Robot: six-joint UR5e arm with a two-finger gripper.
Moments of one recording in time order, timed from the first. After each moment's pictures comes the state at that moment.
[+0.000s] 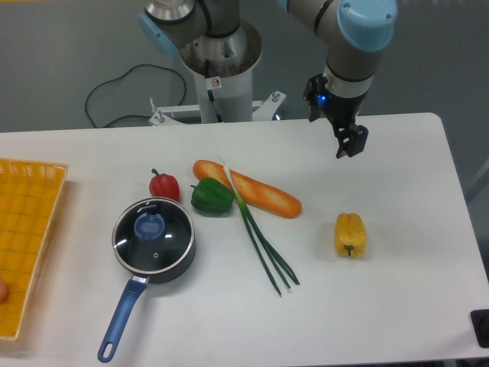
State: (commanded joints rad) arm 2.73 -1.68 -1.62 -1.45 1.56 1.74
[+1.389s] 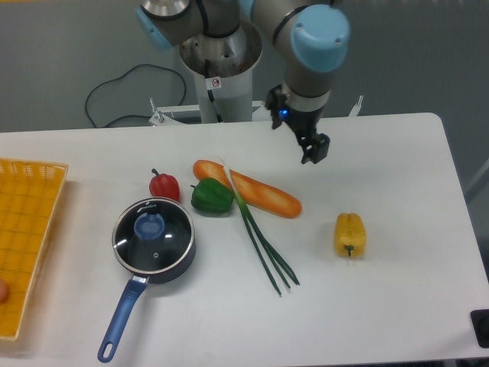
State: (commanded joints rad) arm 2.55 -1.67 -1.69 -1.45 1.56 1.28
